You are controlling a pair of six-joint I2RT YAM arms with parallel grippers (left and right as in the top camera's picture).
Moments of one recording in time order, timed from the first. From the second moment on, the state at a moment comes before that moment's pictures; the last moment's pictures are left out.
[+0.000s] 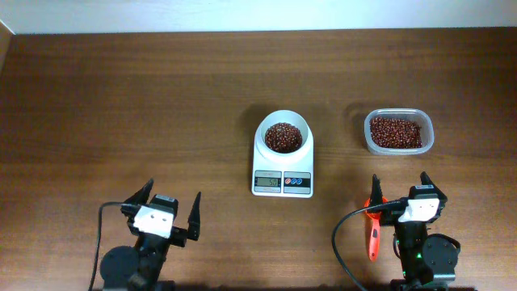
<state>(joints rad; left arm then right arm) 0.00 0.04 0.33 -0.48 0.21 0.16 -0.01 0.01 0.01 -0.07 -0.03 -0.08</state>
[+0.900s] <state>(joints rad) -0.03 0.01 0.02 -0.07 0.13 0.15 -0.01 0.01 0.01 -0.07 -0.03 -0.08</state>
